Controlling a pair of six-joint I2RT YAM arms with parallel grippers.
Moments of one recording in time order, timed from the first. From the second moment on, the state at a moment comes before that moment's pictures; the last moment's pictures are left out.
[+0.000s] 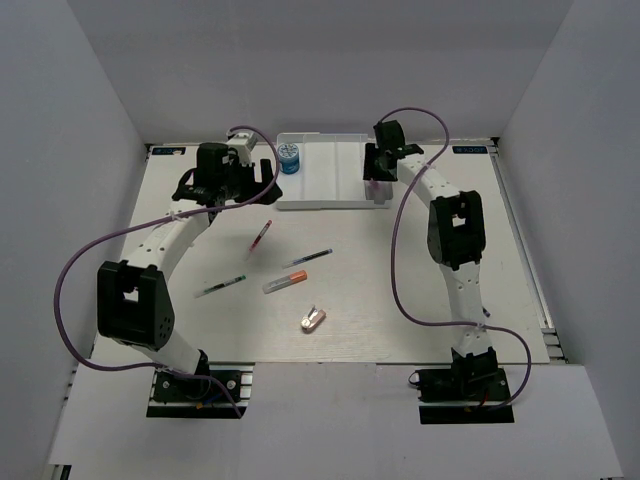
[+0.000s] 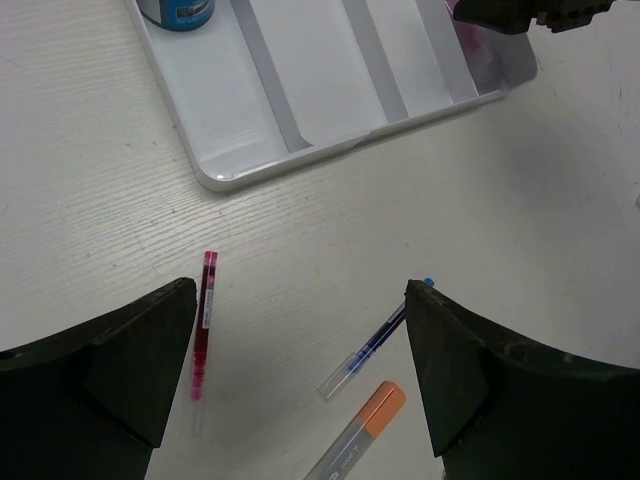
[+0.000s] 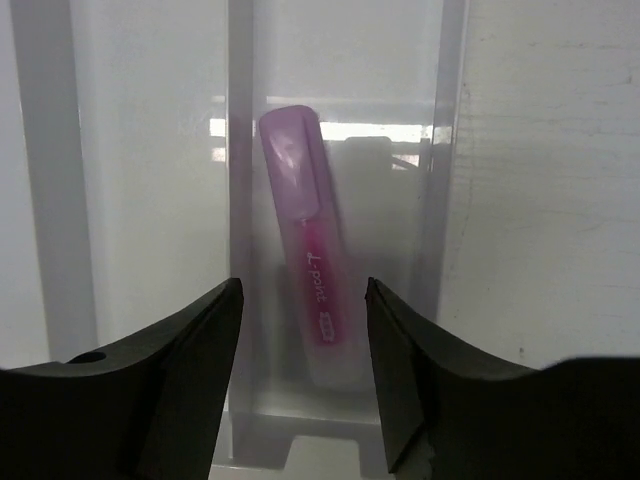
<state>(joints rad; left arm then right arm) -0.21 1.57 1.25 -0.25 0.34 -0.14 0.33 2.40 2.09 -0.53 0.09 0.26</state>
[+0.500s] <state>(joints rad) -0.21 1.57 1.24 -0.28 0.43 -0.07 0.31 2.14 1.92 -0.59 -0.03 0.04</state>
